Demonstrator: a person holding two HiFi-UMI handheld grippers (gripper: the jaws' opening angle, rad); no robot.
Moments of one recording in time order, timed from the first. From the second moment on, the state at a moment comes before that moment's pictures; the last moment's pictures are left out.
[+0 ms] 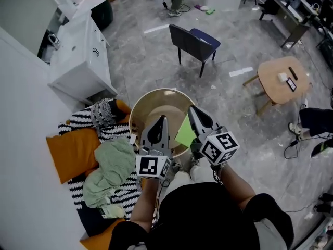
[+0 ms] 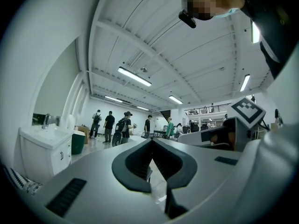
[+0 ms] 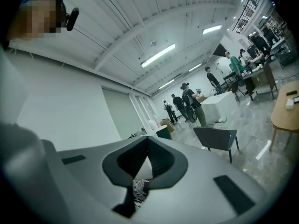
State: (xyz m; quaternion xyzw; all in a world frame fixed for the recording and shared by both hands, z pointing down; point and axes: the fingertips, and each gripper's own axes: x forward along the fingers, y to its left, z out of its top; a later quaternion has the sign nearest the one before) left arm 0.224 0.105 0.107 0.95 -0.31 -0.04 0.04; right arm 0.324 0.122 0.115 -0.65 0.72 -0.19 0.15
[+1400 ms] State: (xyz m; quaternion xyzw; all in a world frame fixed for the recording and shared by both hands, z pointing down) left arm 0.213 0.152 0.017 0.94 -0.33 -0.08 -0.02; right arm 0.268 0.154 -0.002 -0.59 0.80 -0.05 0.15
